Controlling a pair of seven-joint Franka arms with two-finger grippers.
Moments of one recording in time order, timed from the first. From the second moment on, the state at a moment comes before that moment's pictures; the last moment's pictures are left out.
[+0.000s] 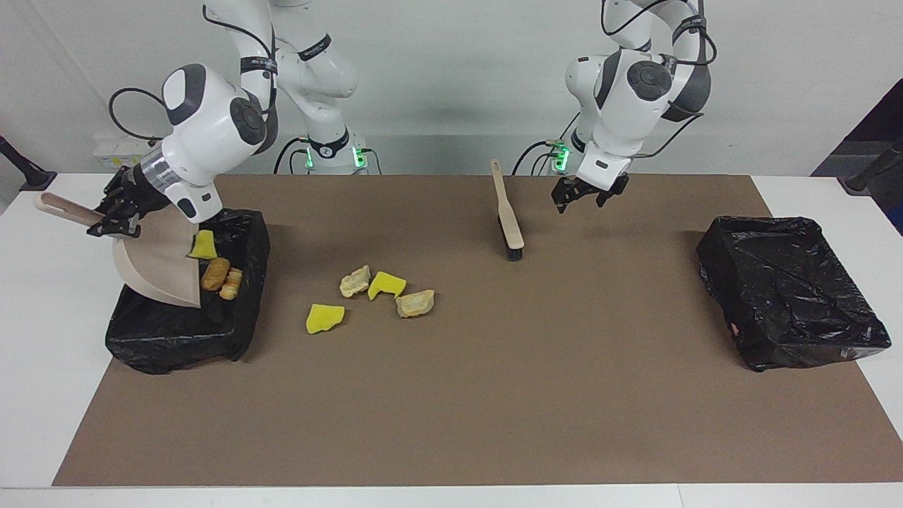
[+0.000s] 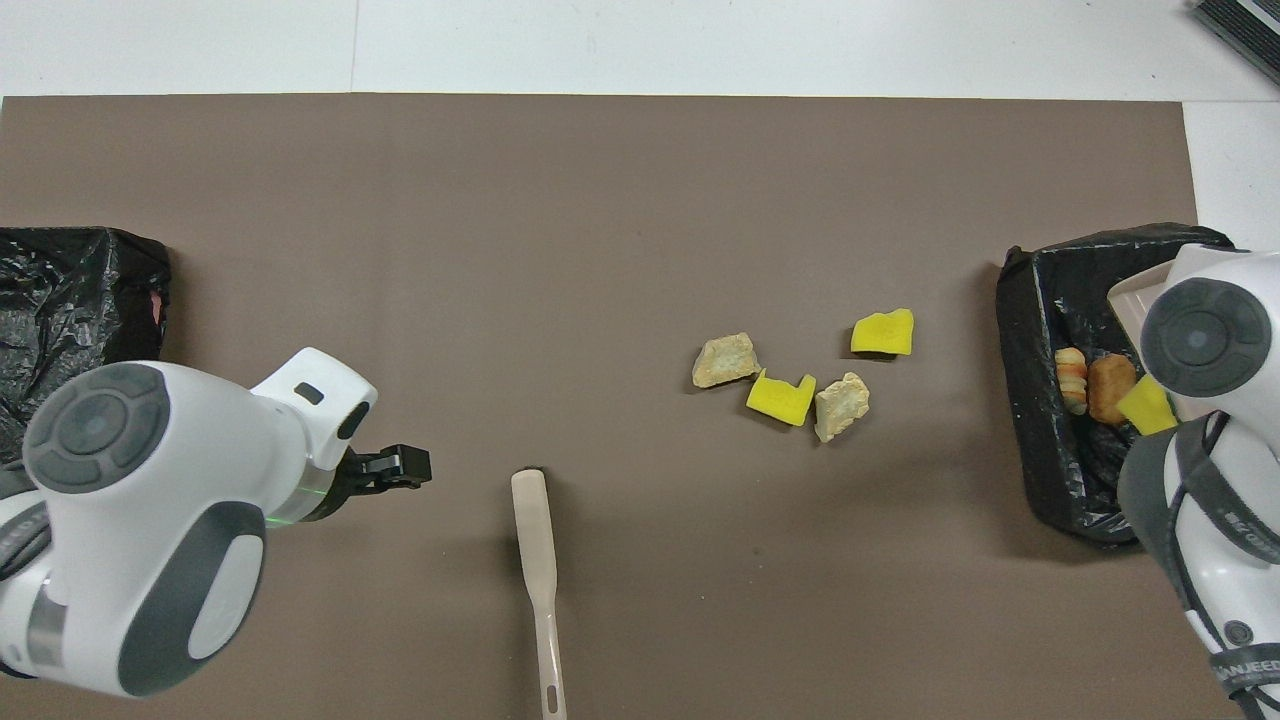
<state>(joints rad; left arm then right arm) -0.05 -0.24 -0.27 -2.21 -0.14 1.89 -0.40 -0.27 -0.03 0.23 -1.99 -1.22 1.95 -1.48</state>
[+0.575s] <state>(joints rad) 0.12 -0.21 -0.27 -2.02 -0.08 1.75 -0.30 -0.24 -0.03 0.23 -1.92 -1.19 1.92 -1.45</state>
